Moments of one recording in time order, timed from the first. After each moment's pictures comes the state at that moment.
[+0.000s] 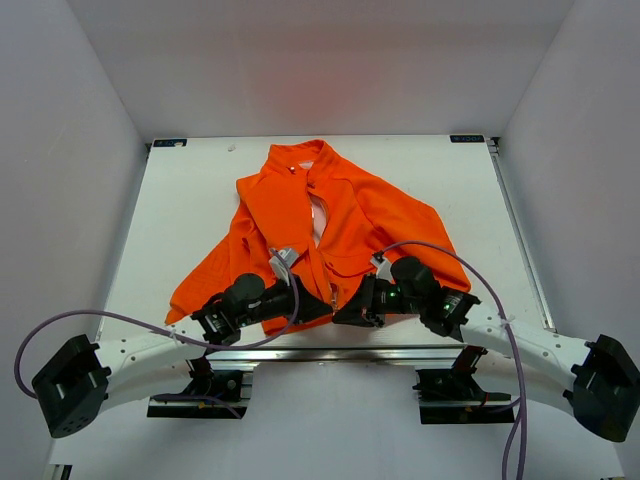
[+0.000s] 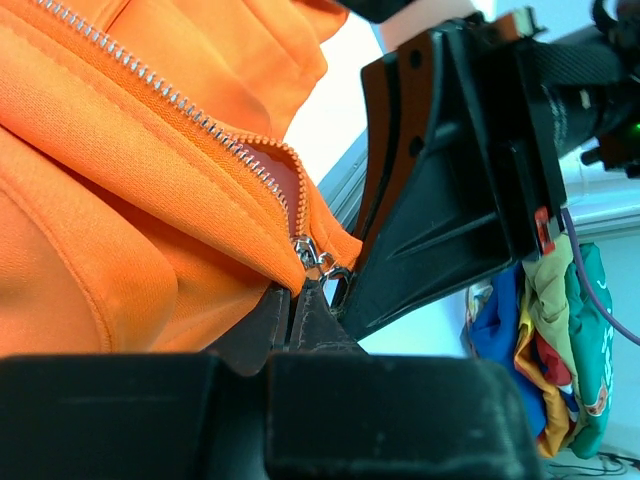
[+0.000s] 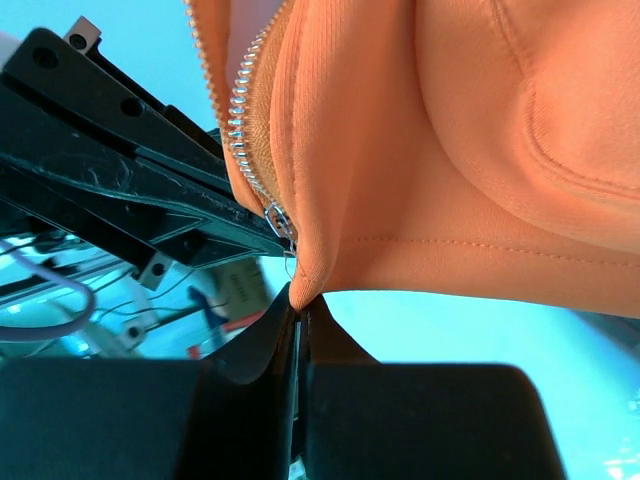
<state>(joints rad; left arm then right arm) -0.93 0.95 0.32 0.40 0.26 -0.83 0.91 0.95 0.48 -0.05 -0.42 1.26</state>
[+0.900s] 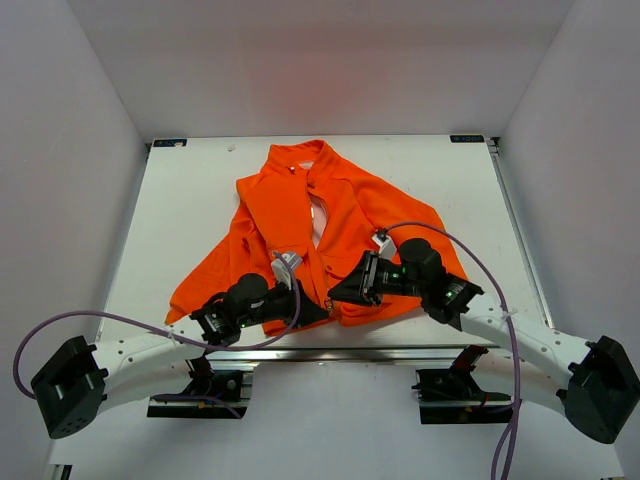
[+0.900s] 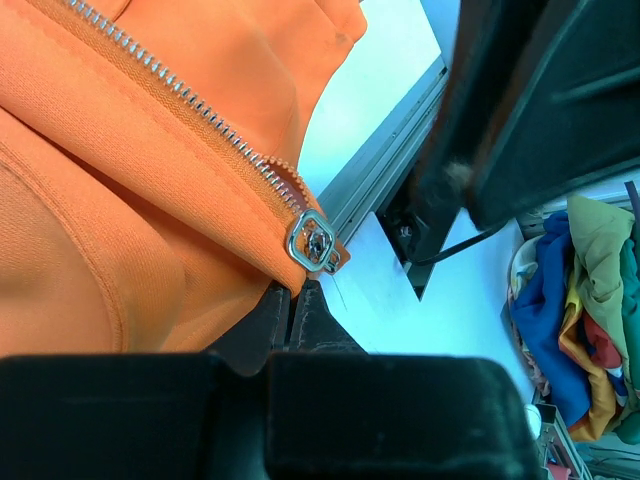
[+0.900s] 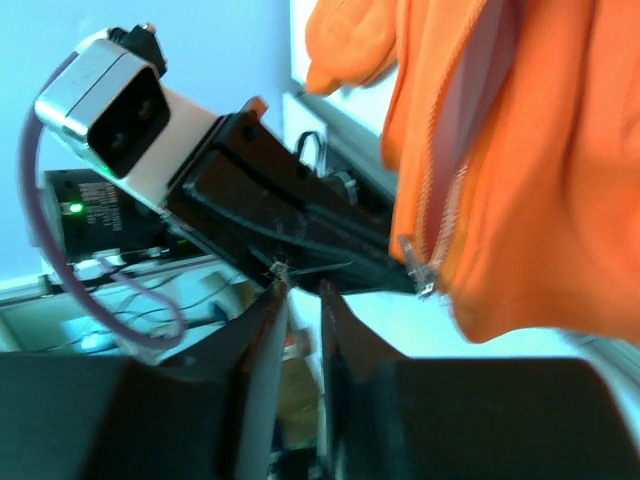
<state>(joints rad) -0.94 0.94 0.34 0.28 0.25 -0.75 0.80 0.99 0.56 0.05 -0.50 1.26</state>
